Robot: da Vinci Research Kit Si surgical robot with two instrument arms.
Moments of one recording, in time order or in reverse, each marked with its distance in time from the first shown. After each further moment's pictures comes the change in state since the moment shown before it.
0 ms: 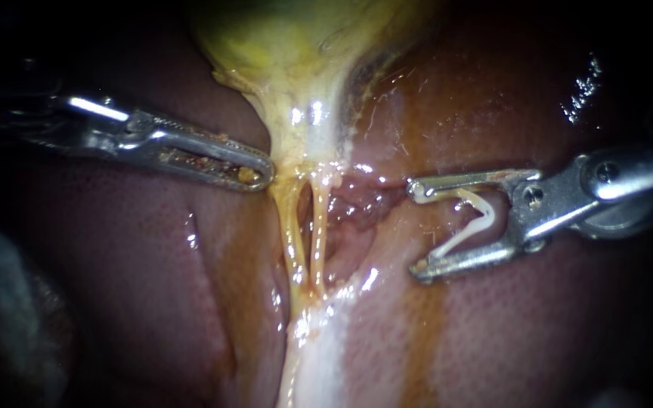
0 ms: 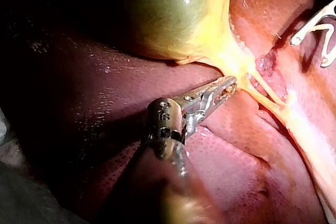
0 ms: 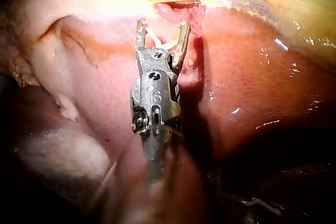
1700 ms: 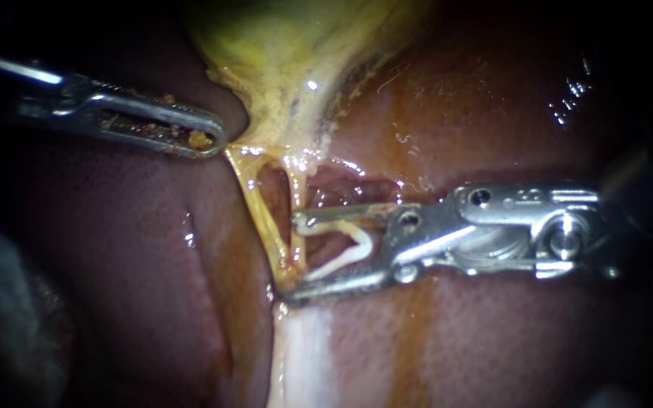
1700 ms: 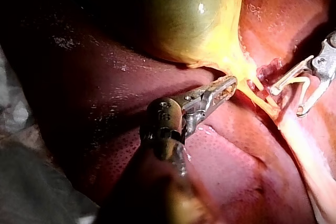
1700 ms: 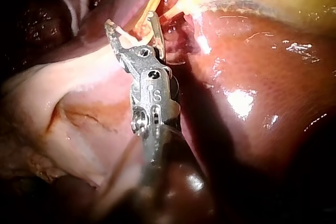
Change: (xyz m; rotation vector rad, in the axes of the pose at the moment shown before) right arm 0.003 0.000 0.012 0.076 0.118 0.329; left arm 0.003 0.003 -0.007 0.030 0.070 -0.021
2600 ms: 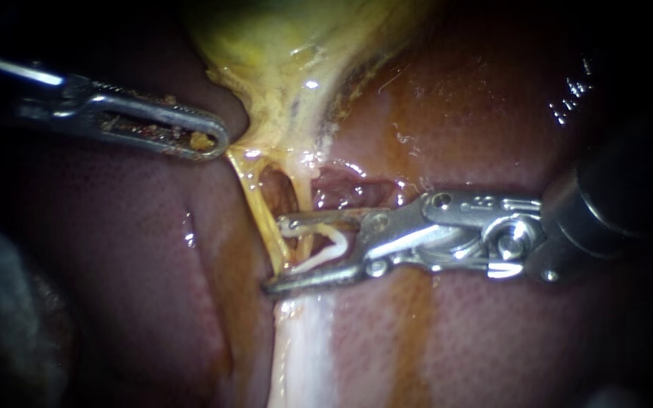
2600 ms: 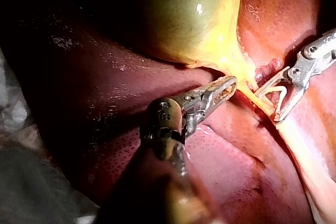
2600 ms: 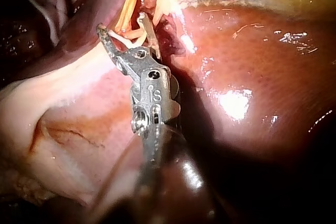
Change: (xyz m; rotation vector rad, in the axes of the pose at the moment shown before) right arm -0.005 0.004 0.004 0.036 -0.028 0.032; left arm 0.000 0.000 0.000 0.000 0.000 -0.002
